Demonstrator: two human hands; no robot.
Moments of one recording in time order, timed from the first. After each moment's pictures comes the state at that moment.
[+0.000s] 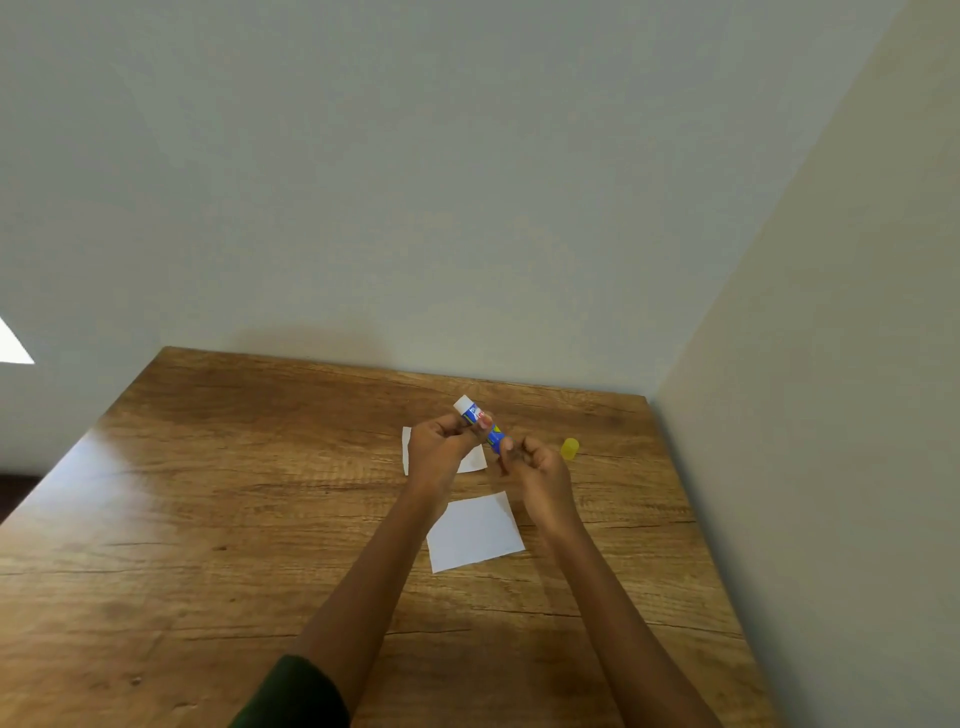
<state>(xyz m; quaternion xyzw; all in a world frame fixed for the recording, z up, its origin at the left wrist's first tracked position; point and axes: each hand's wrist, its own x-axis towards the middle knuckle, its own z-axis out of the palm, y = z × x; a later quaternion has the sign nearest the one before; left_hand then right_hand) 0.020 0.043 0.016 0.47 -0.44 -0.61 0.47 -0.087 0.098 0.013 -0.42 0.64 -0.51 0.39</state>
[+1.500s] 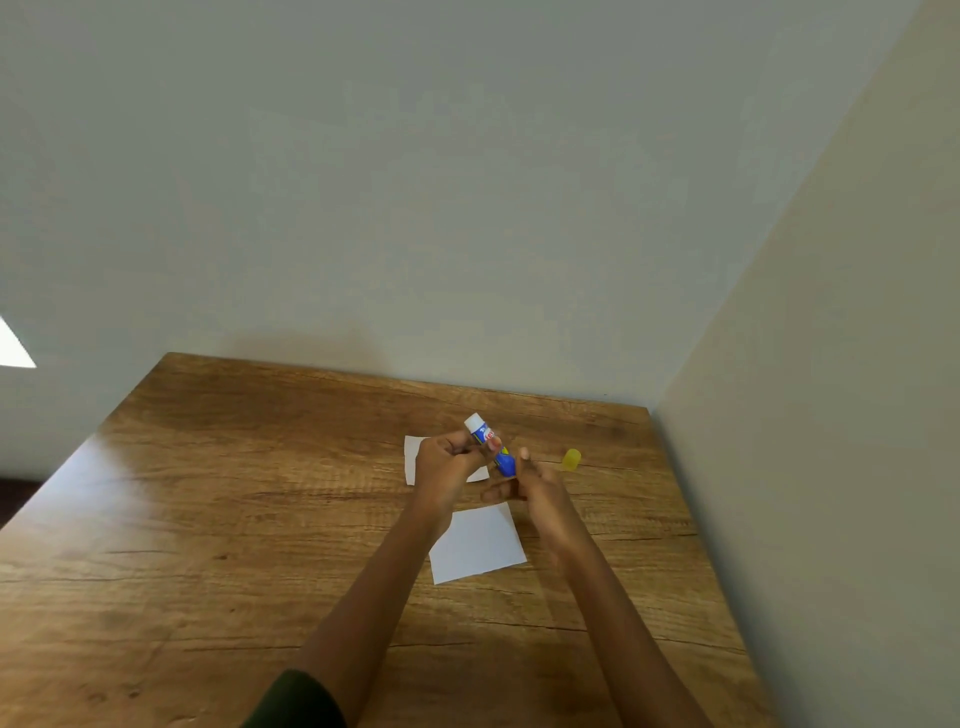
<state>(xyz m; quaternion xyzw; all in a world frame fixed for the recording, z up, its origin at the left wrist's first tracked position) 0.021 0.048 0.011 0.44 -0.46 -0.62 0.45 -0.090 0.104 0.019 -0.41 0.66 -0.43 0.46</state>
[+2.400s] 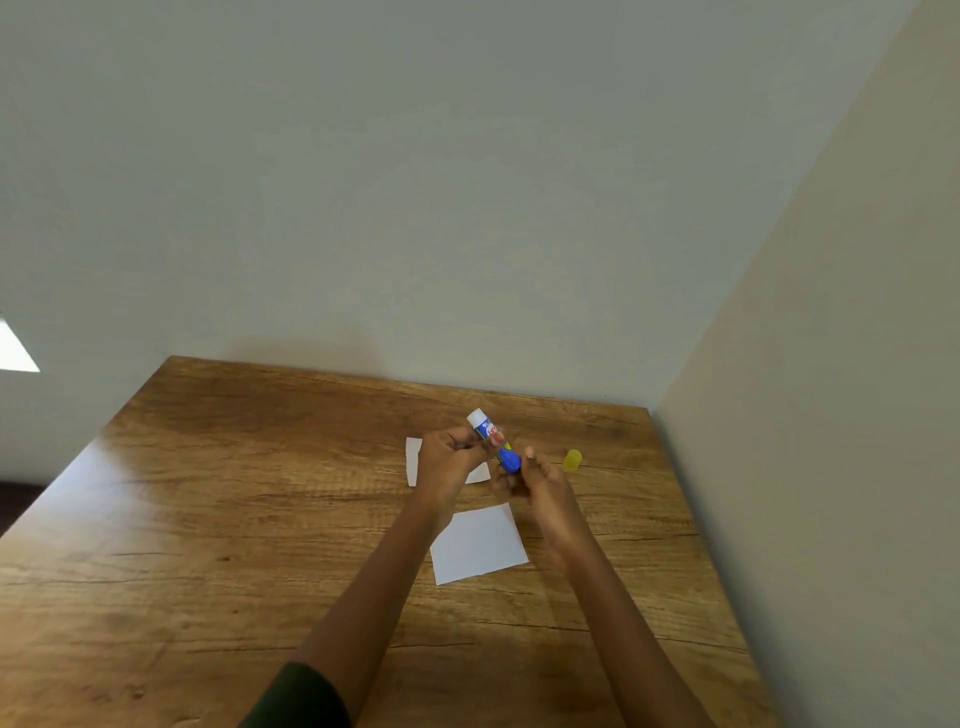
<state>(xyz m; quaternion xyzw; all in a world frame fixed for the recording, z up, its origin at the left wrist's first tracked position) 0.021 0.045 0.017 0.43 -0.46 -0.63 0.46 -0.090 0.102 0.020 -0.40 0.66 -0.46 0.44</state>
